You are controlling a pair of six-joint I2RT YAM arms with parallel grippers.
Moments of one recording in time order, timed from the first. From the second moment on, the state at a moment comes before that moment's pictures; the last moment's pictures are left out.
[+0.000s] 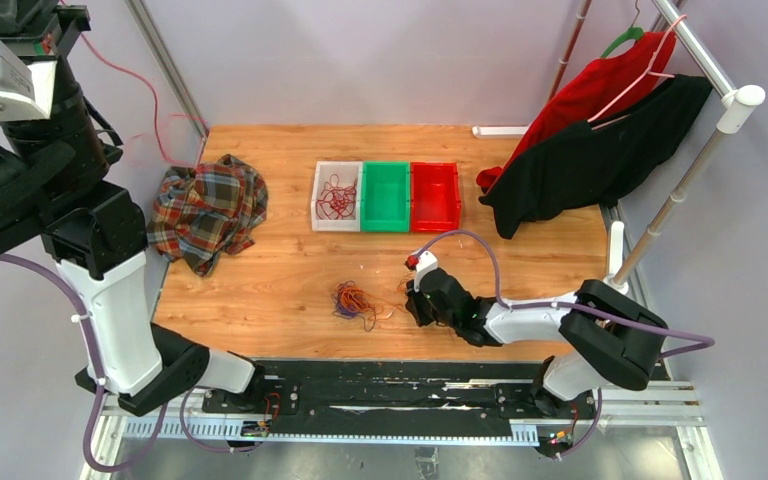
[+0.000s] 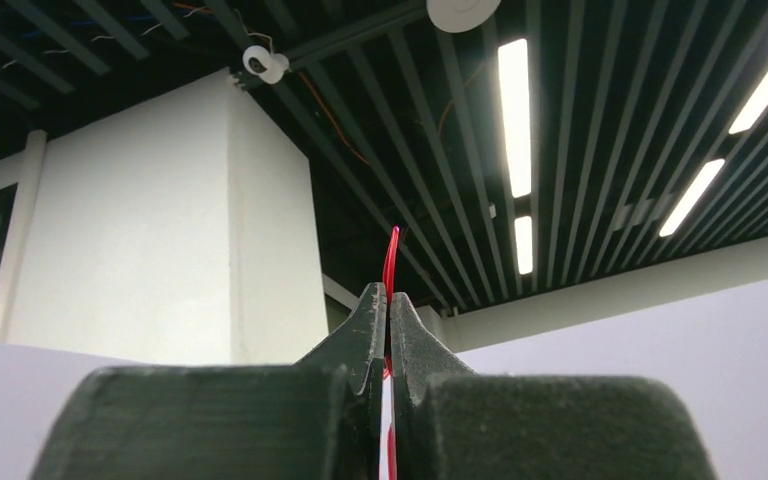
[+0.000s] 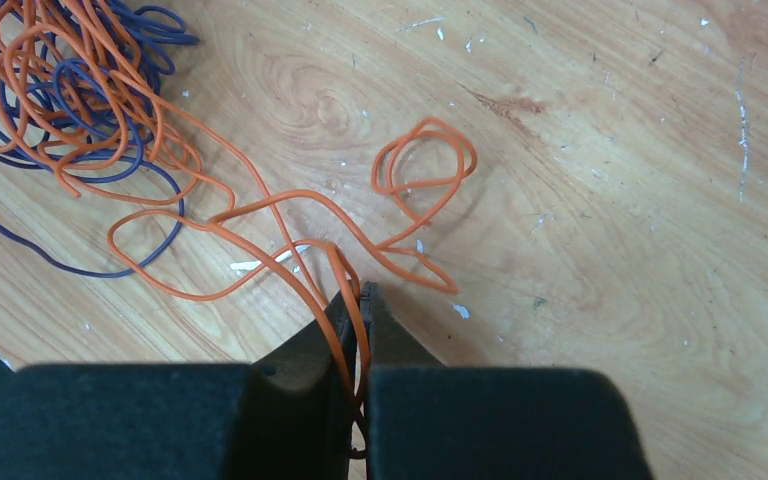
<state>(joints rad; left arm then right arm) -0.38 1.42 2.50 0.19 -0.02 0.70 0.97 1.47 0.47 0.35 0.15 0.32</state>
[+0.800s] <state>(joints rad) -0.38 1.23 1.86 0.14 0.12 0.66 0.95 1.17 0.63 0.22 0.13 0.25</state>
